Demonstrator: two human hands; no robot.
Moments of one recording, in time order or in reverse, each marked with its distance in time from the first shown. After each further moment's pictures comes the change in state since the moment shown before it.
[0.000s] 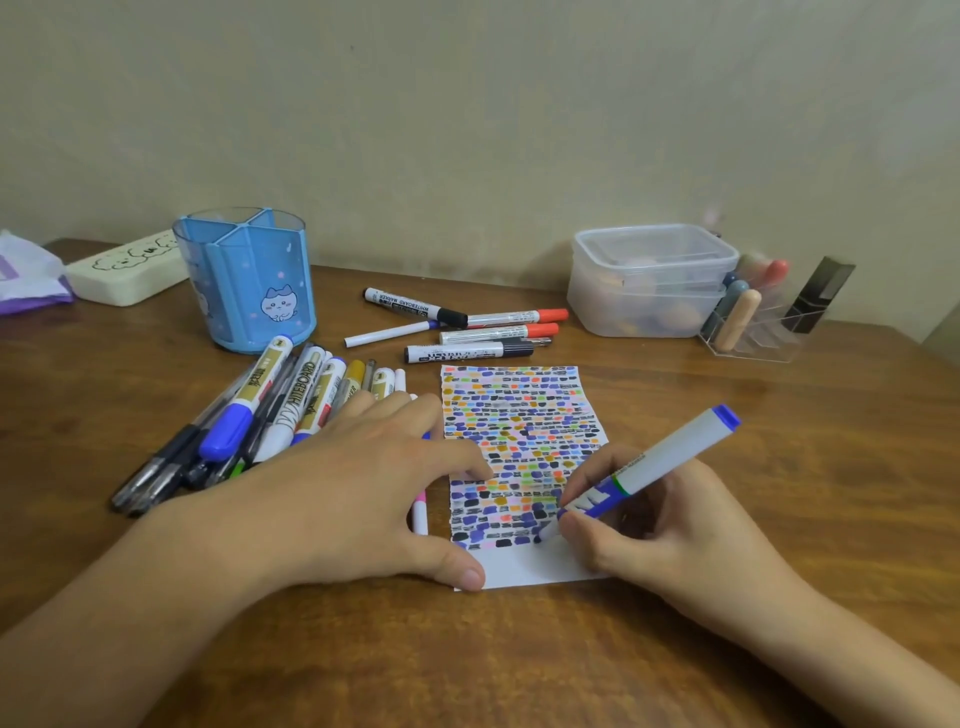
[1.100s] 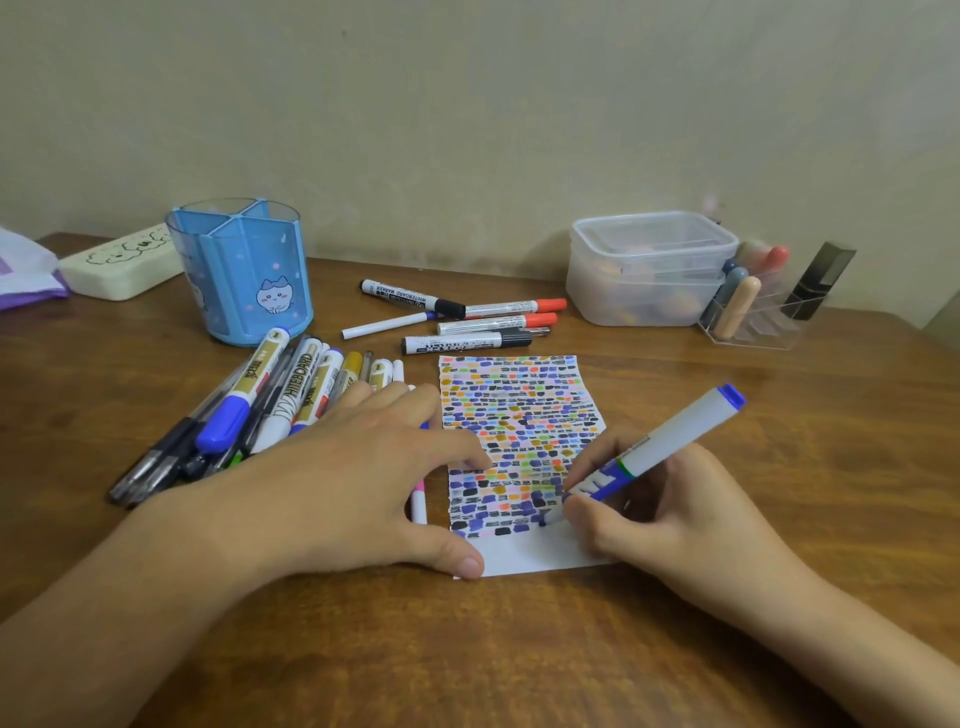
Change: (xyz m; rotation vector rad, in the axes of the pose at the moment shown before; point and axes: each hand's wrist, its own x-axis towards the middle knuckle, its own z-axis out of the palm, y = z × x) left_hand 0.000 -0.001 0.000 0.001 -0.012 0.006; right_hand 0.001 0.003 0.000 -0.020 0.030 -0.016
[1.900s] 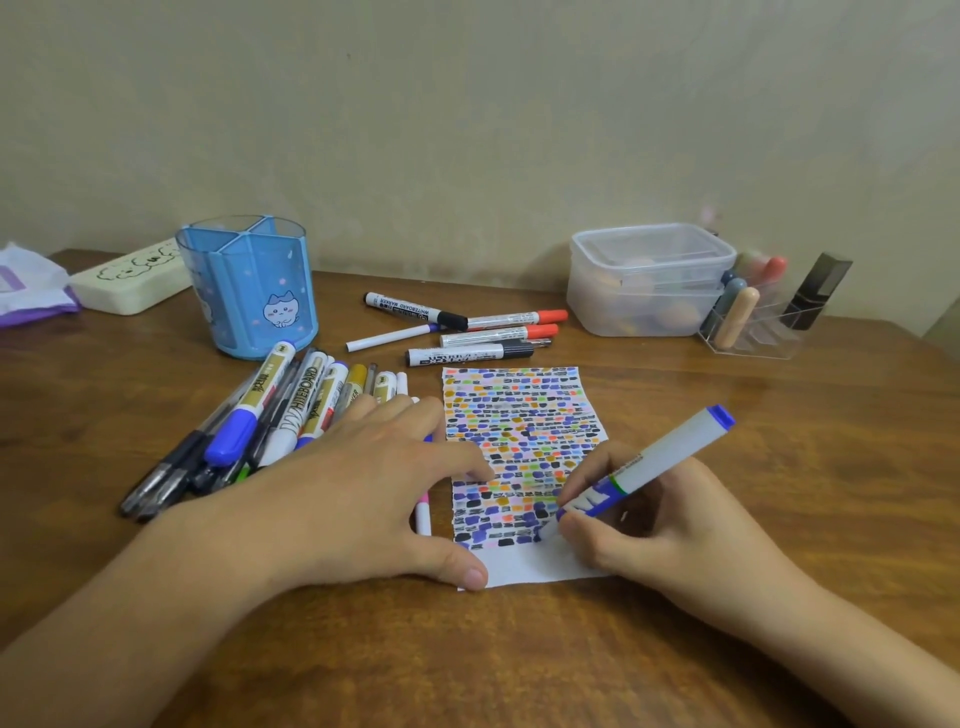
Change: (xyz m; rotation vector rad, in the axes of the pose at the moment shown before) left_hand 0.000 0.002 -0.001 0.018 -0.002 -0.012; right_hand 0.001 0.003 -0.001 0.010 -0.060 -0.004
